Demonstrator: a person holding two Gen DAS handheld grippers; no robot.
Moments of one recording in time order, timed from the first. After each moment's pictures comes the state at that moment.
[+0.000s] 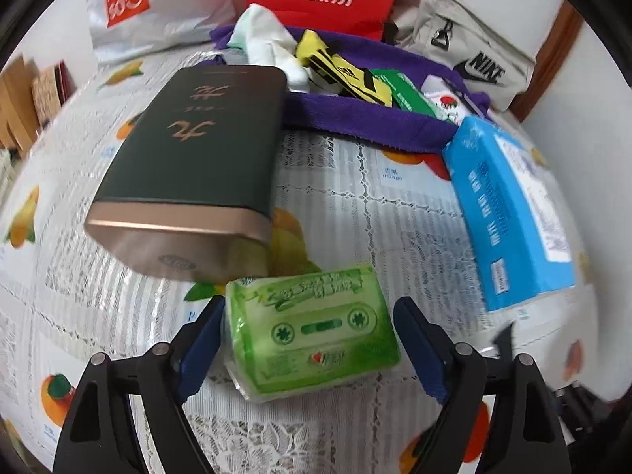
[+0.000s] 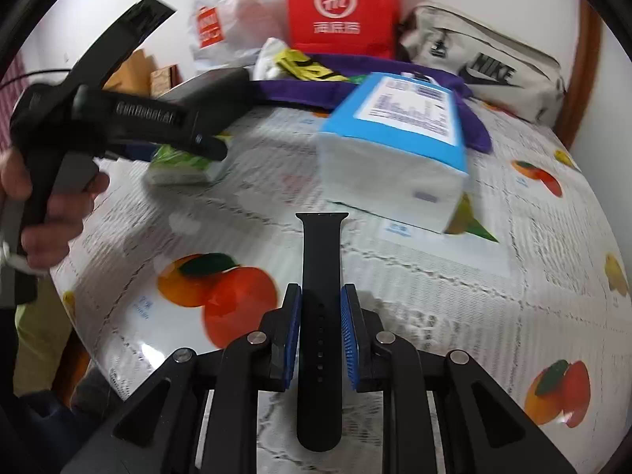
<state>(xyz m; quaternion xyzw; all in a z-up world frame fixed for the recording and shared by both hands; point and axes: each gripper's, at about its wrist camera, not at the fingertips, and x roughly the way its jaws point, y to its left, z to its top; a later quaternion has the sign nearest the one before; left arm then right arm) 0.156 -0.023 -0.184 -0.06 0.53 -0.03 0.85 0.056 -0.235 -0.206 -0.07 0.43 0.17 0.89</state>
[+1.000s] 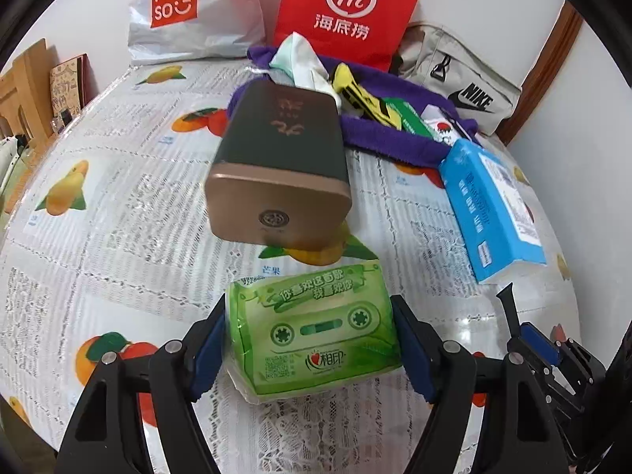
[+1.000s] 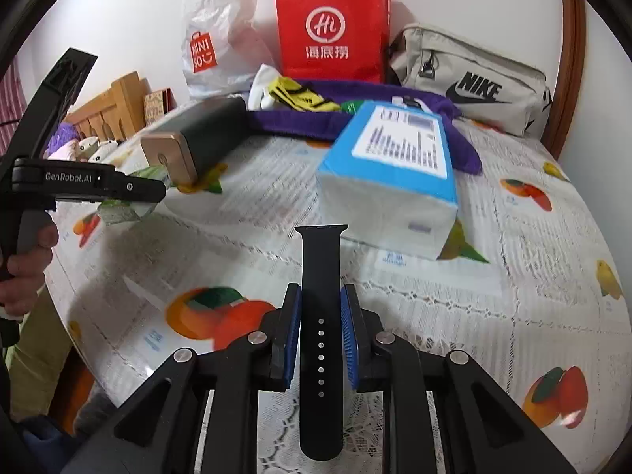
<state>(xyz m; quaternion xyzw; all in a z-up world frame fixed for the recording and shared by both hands) 0.101 0.032 -0.159 -0.11 0.49 -0.04 0.87 0.049 -0.223 -0.188 -0.06 0.38 0.16 0.91</state>
